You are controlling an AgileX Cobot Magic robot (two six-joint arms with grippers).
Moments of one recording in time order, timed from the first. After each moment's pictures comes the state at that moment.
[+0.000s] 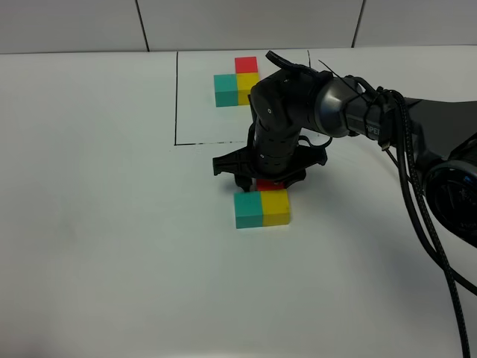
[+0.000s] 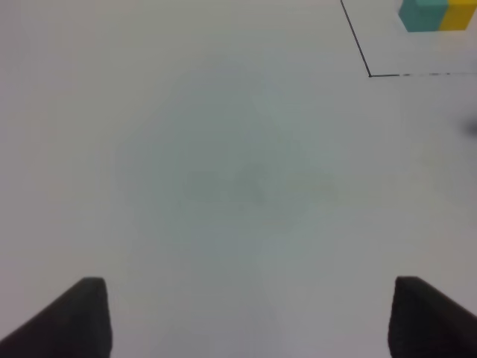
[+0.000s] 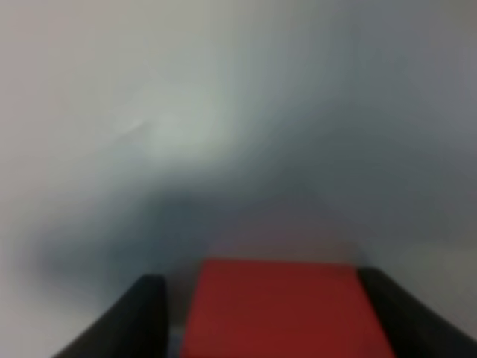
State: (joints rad) left arm -0.02 0.00 -0.50 -0.01 1.04 -0.01; right arm 0.62 2.29 -1.69 -0.02 0.85 0.52
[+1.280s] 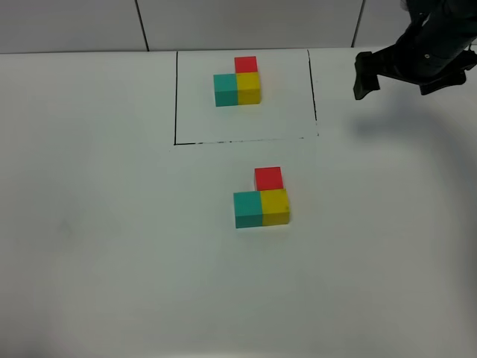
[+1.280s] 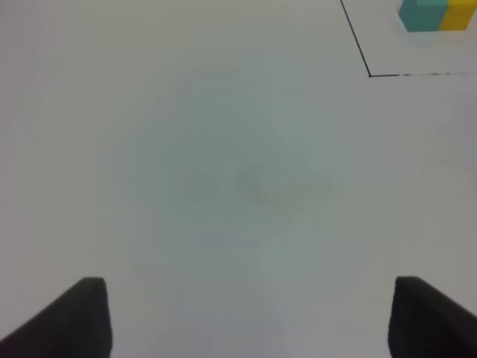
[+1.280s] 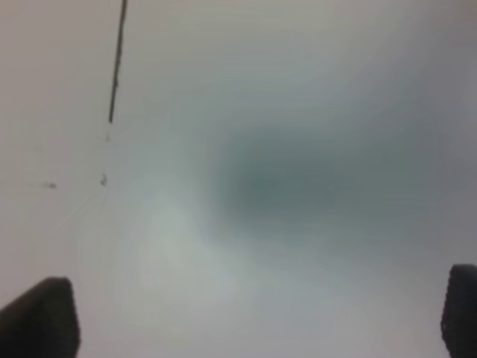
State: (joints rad) left arm -0.02 0.00 -0.50 -0.01 1.04 -0.01; right arm 0.13 2.03 -1.65 0.13 0.90 -0.04
